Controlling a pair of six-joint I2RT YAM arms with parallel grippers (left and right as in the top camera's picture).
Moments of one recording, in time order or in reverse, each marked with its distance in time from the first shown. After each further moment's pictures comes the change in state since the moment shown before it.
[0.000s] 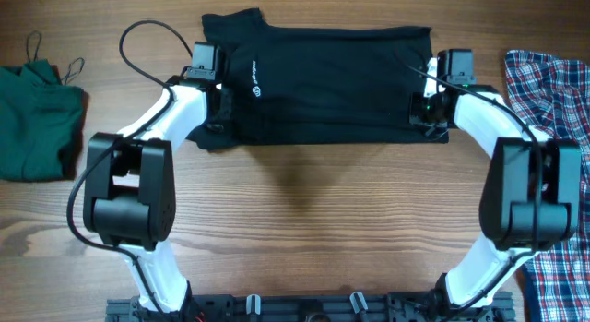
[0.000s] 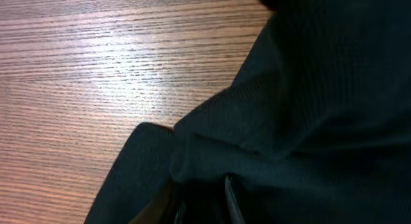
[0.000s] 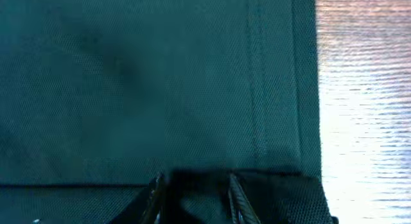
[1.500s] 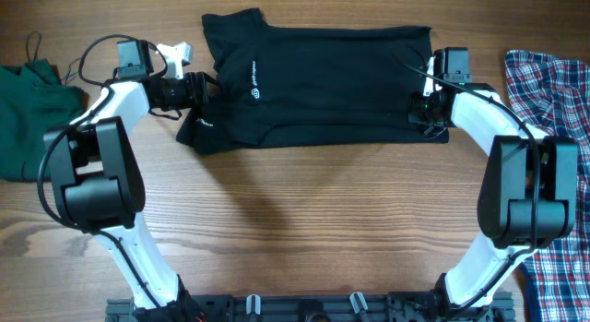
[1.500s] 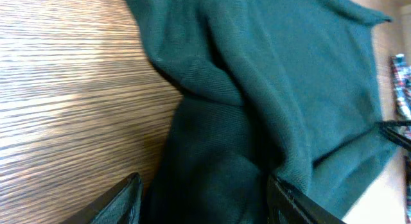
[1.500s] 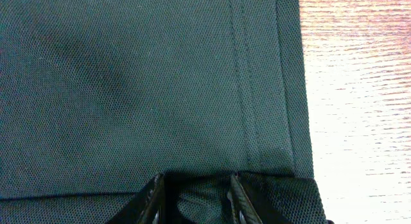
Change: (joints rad) left arm 0.311 0.119 0.061 0.140 0.924 0.137; right arm 0.011 0.012 0.014 -0.010 0.057 0.032
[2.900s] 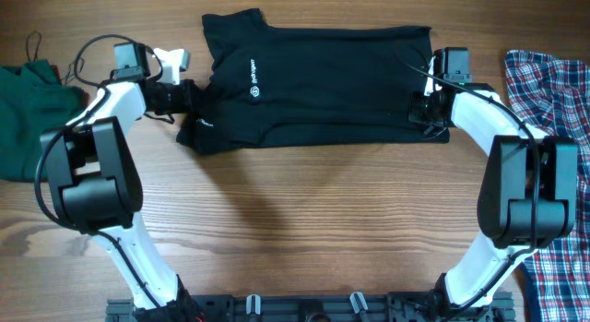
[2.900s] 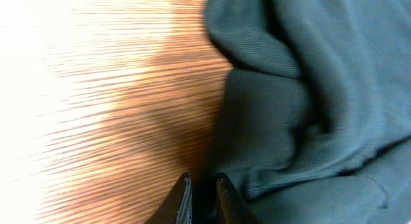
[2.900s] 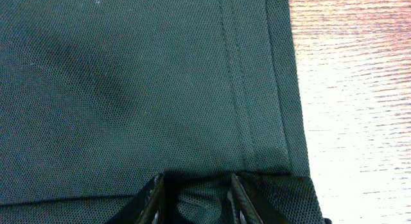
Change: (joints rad) left arm 0.021 0.001 0.001 -0.060 -0.150 0.119; right arm 0.000 0.000 0.000 0.003 0.015 0.024
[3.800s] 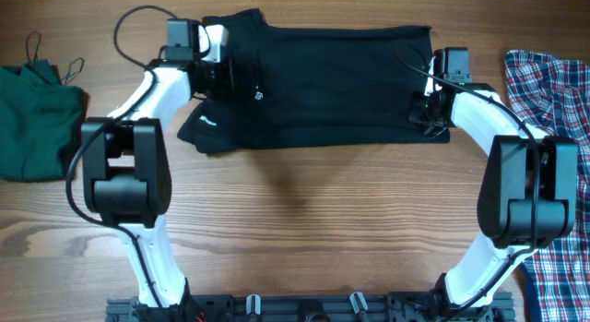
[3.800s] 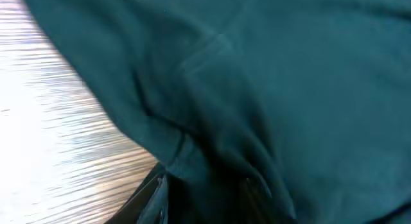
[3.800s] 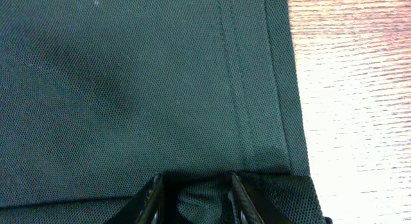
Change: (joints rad) left arm -0.235 0.013 0.115 0.076 -0.222 -0.208; right arm 0.000 0.001 0.000 -0.001 0.004 0.002
